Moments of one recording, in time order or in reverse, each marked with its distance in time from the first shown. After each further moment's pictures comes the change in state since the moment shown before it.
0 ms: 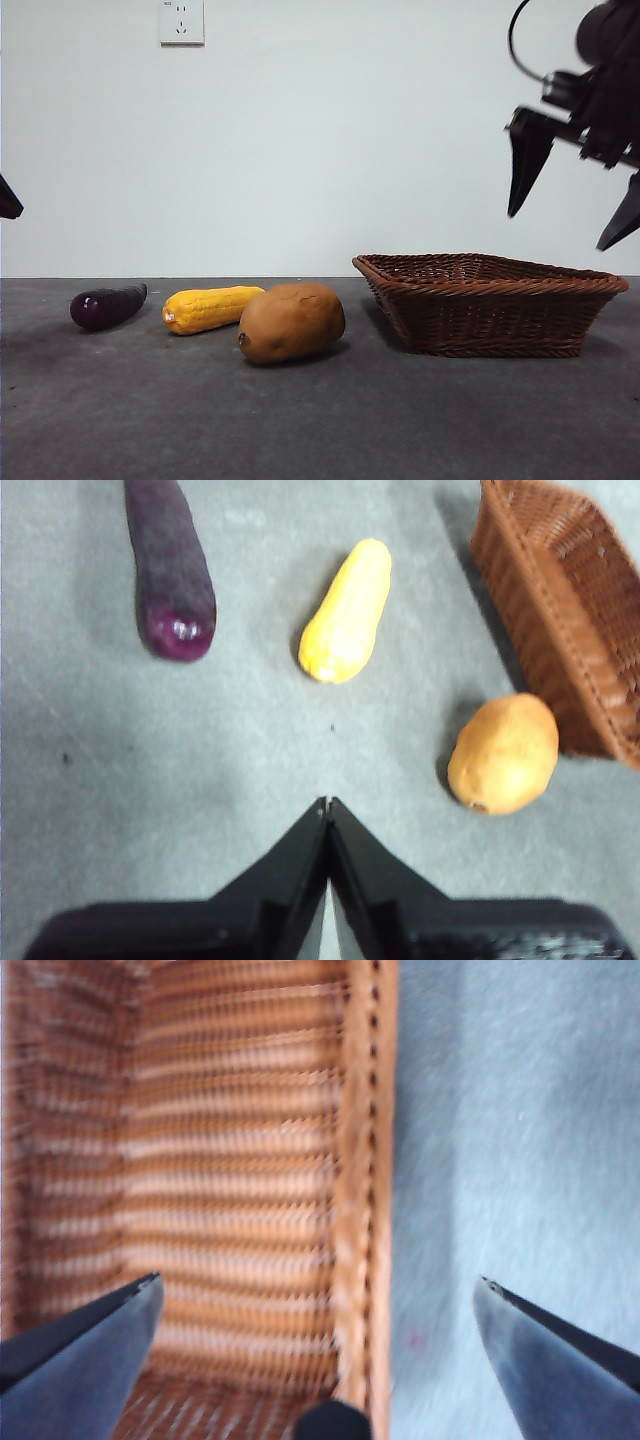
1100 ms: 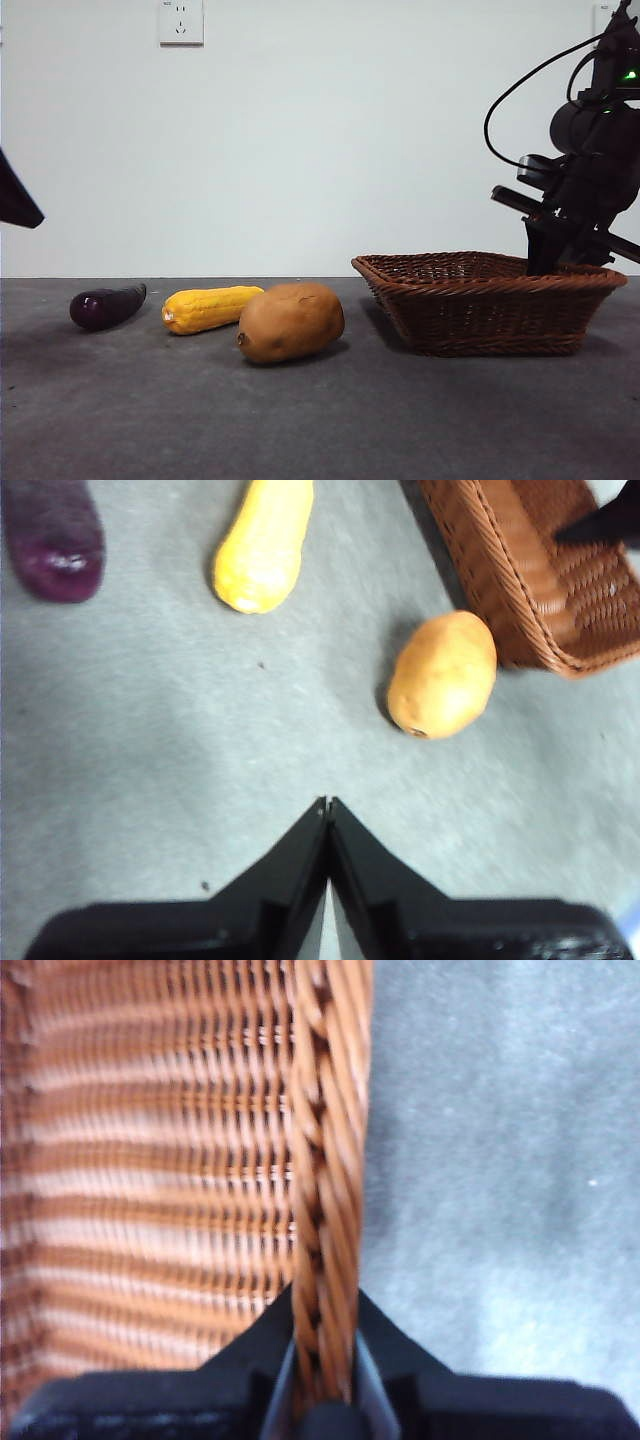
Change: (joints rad) left arm -0.019 0.129 0.116 -0.173 0.143 0.135; right arm -0.021 0.233 0.068 0.074 -0.100 -0.032
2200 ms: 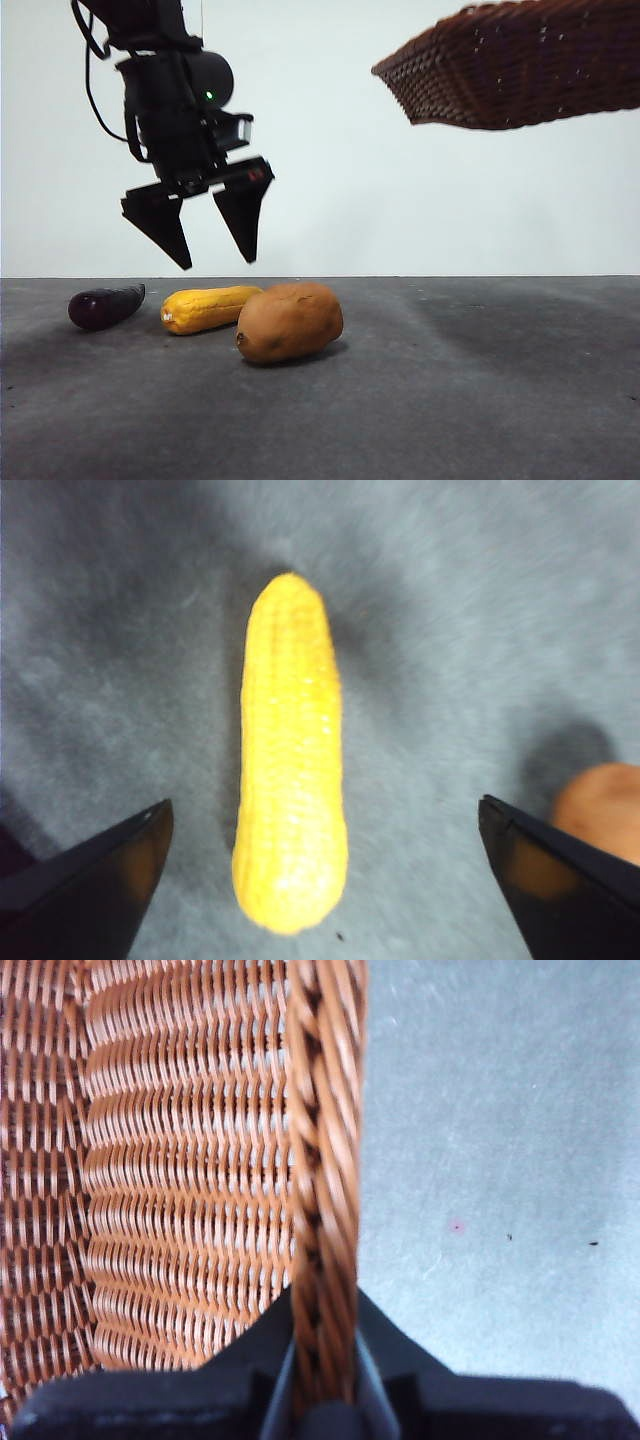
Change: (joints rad) left arm -0.336 0.986 1.107 -0.465 -0.476 0.204; right arm -0.029 -0.625 0.000 -0.412 -0.025 -0.040
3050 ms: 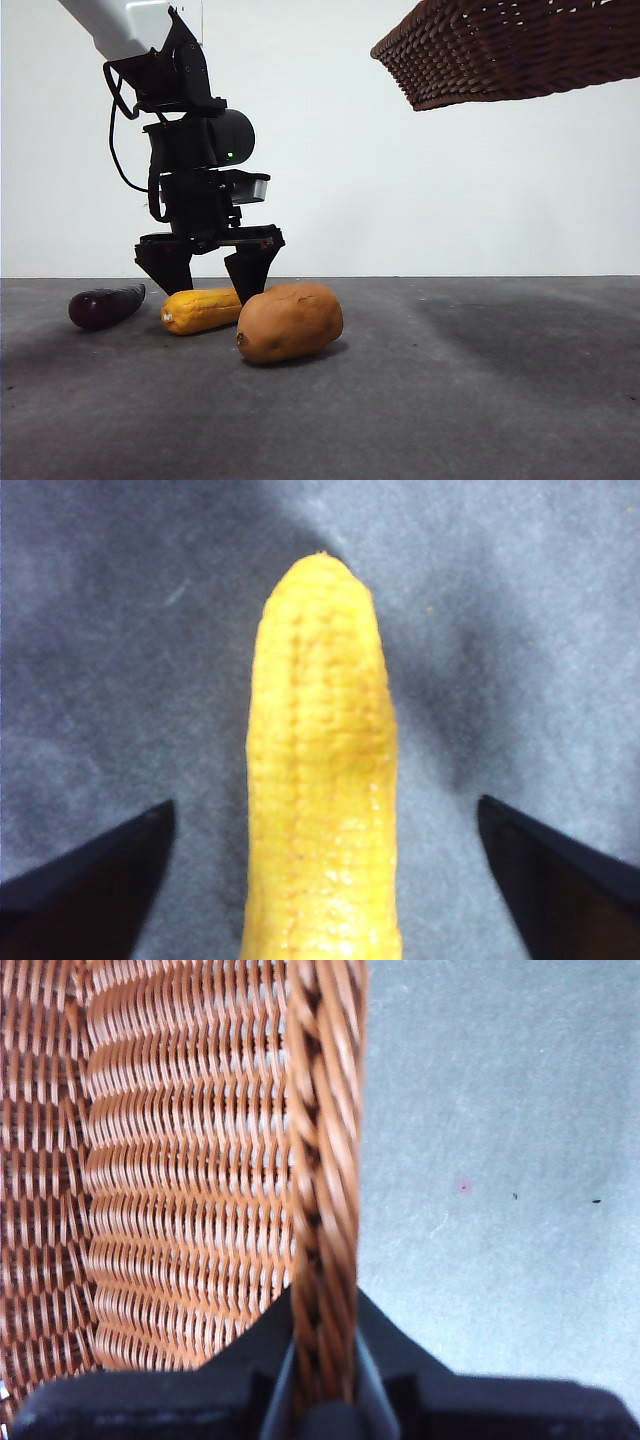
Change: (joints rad) left arm -0.018 0.124 0.000 0.079 -0.068 0.000; right arm 0.002 -0.052 0.000 -0.086 0.000 -0.022
